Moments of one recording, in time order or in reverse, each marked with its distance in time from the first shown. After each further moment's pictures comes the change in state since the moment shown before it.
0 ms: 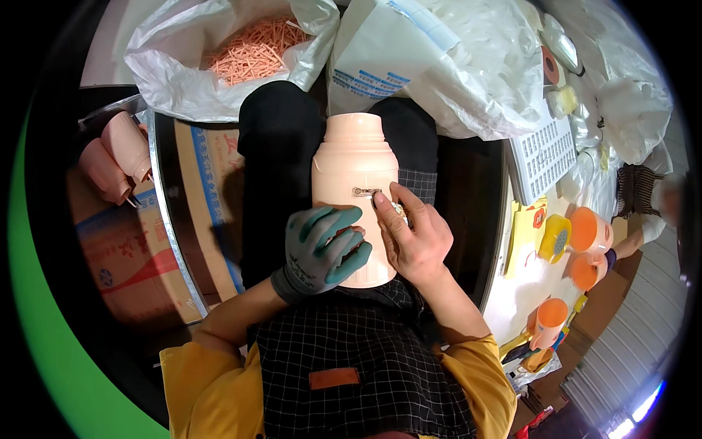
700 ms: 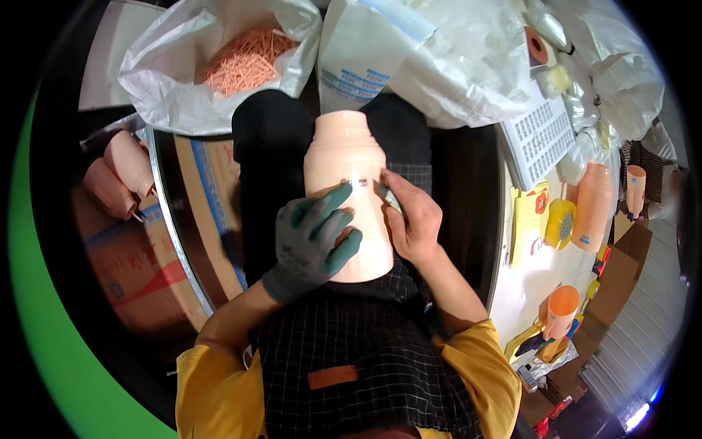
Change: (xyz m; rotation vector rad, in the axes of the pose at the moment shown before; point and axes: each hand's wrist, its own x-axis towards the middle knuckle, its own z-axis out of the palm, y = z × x) left_hand 0.029 -0.007 -0.020 0.087 -0.178 0.054; right_hand -0.022 0.023 0.021 0.440 0.066 0.223
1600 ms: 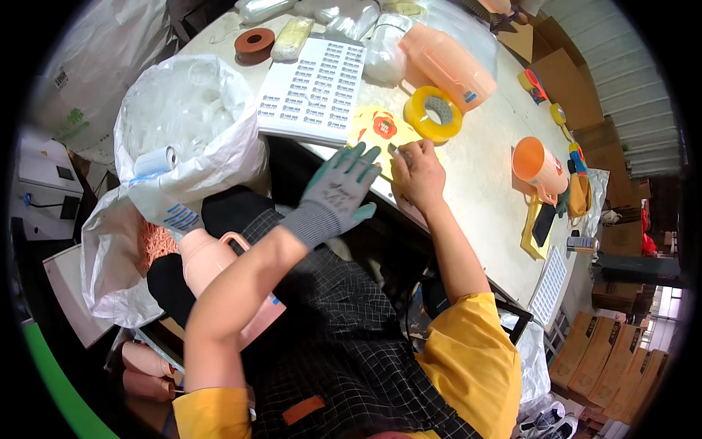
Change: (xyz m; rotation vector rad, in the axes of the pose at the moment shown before) left_hand 0.194 0.156 0.186 0.019 -0.553 0.833; right_hand -0.125 0.108 -0.211 -0.730 0.513 0.788
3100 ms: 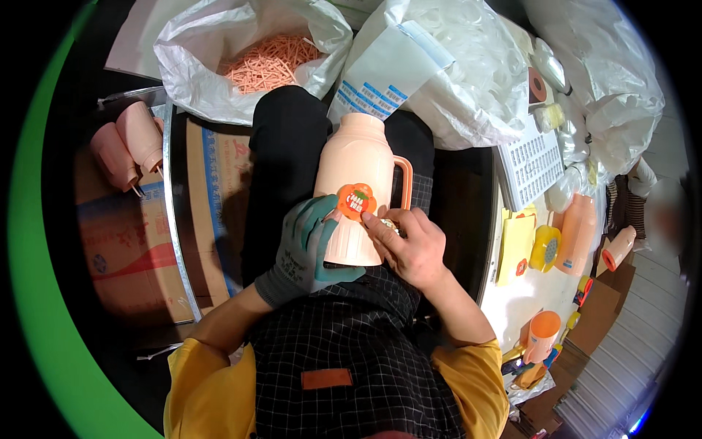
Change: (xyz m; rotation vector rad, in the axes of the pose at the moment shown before) left_hand -0.318 0.113 0.001 -0.078 0.730 -0.876; right_hand -0.107 -0.253 0.016 0.410 -0.495 -1.249
